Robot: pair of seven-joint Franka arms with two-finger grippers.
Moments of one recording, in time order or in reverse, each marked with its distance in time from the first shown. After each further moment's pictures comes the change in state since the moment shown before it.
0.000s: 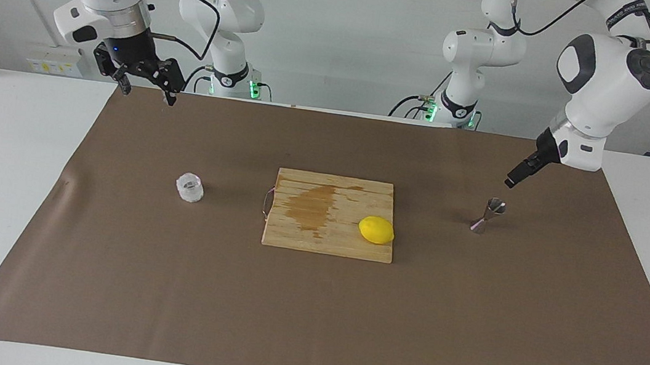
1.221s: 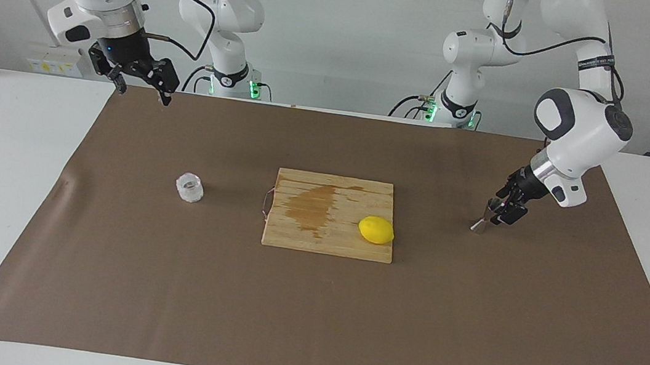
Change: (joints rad) left arm 0.011 0.055 -0.008 -0.164 -0.073 0.282 -0.104; right arm -0.004 0.000 -0.008 -0.002 0.000 -0.001 0.000
